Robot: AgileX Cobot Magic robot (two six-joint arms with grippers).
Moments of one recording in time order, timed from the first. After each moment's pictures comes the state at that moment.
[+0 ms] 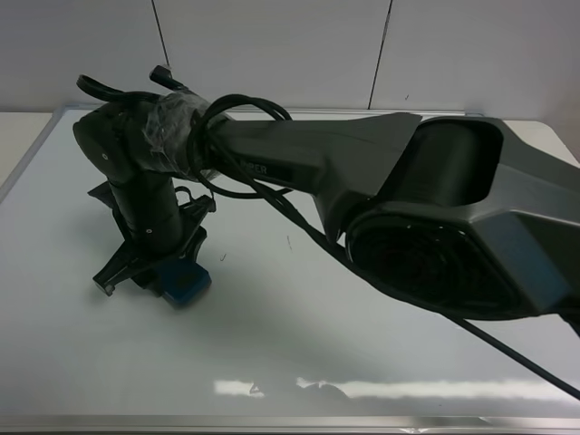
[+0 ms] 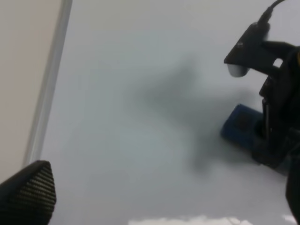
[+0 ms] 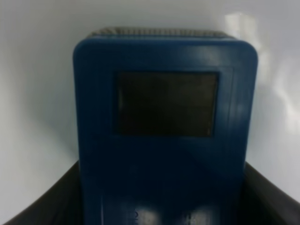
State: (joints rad) left arm 0.04 0.00 -0.50 -0.07 1.05 0.04; right arm 1.07 2.54 -2.19 -0.02 1.21 0.13
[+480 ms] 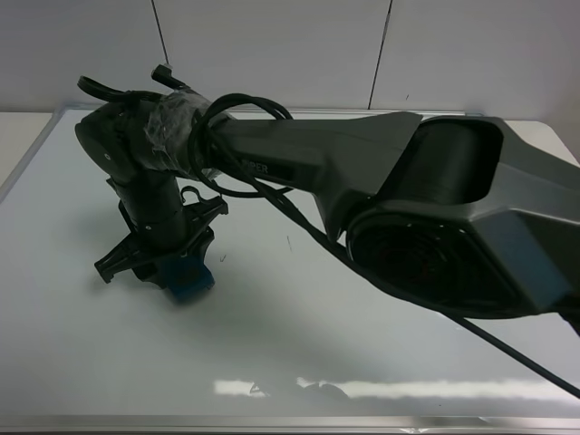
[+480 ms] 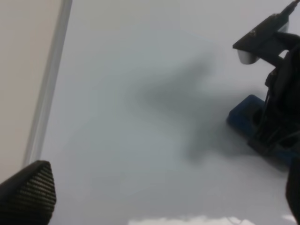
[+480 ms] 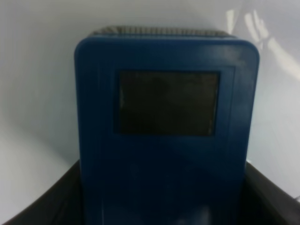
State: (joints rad) left arm 0.04 0.00 -0.50 -0.07 1.05 0.04; right arm 1.06 2.54 -2.19 -0.02 1.22 0.32
